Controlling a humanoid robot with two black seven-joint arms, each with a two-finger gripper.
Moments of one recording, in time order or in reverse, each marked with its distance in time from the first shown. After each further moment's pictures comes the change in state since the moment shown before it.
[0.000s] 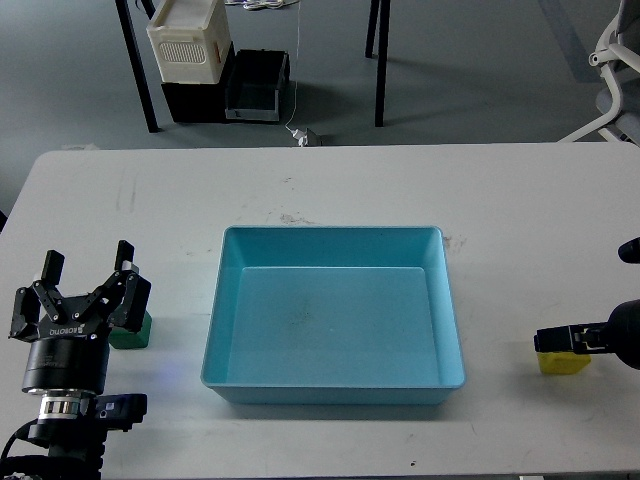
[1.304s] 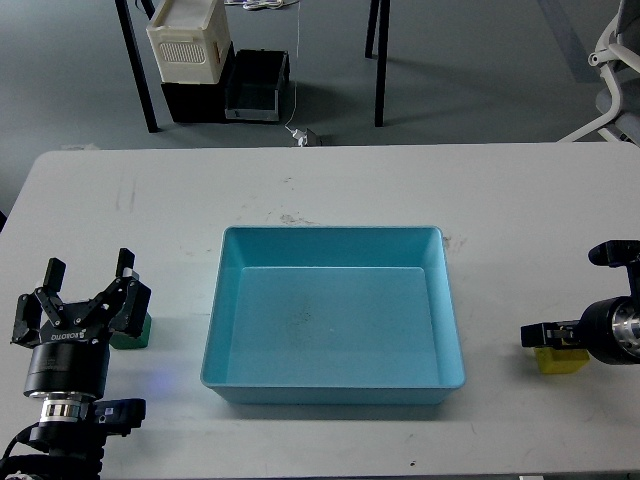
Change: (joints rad) left arm -0.006 0.002 -0.002 0.041 -0.001 0.000 0.000; right arm -0.051 0.148 -0.029 -0.142 -0.046 -0.056 -0.025
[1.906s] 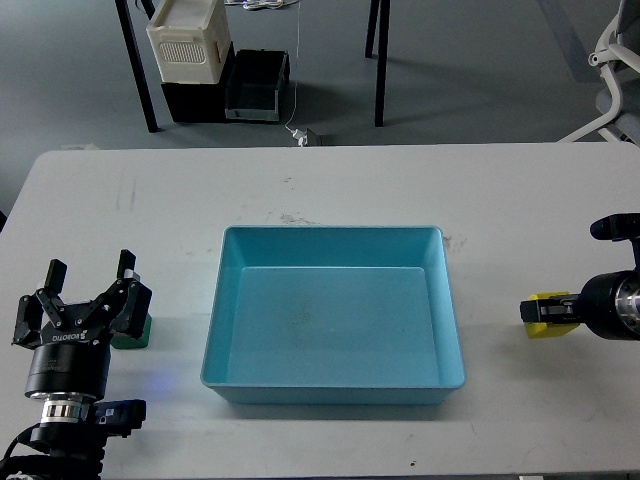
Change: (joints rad) left arm 0.000 -0.001 0.001 0.005 0.000 0.000 0.000; right arm 0.214 -0.064 -0.017 0.128 0.098 -0.025 0.002
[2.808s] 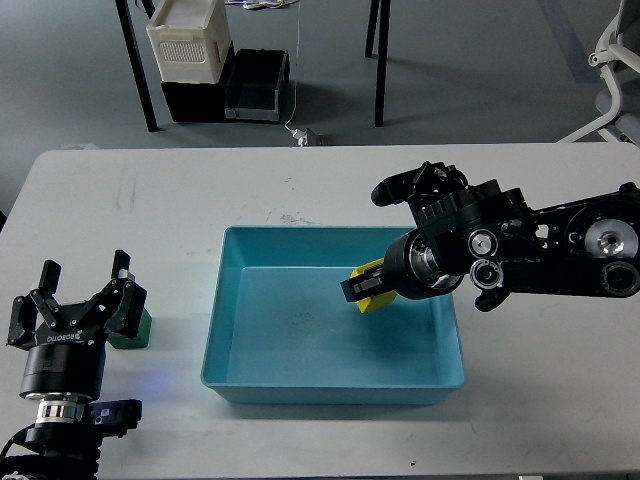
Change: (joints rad) left arm 0.004 0.004 -0.011 -0.001 -0.002 0.000 0.000; right arm 0.345 0.754 -0.353 -0.315 0.211 -0.098 0.006
